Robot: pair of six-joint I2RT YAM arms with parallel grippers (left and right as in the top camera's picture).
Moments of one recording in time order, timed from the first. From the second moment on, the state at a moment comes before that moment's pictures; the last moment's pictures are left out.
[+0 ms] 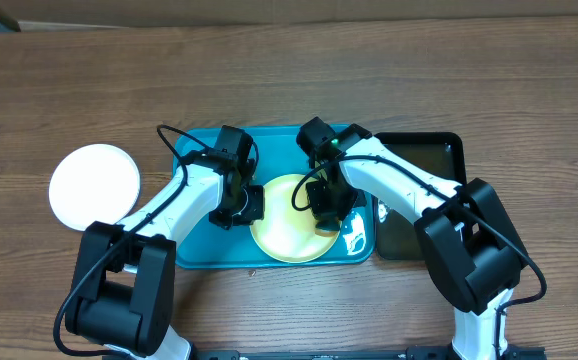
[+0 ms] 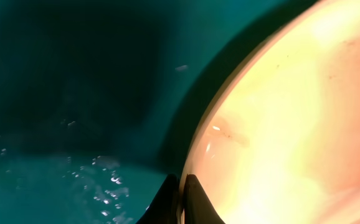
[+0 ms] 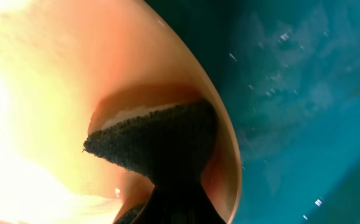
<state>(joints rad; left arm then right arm) -0.29 1.76 1.03 -0.77 0.16 -0.31 0.62 2.05 1.44 -1.00 -0.14 0.39</state>
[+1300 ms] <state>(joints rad) -0.28 1.76 1.03 -0.77 0.15 -0.32 0.62 2.05 1.44 -0.65 -0.01 0.24</state>
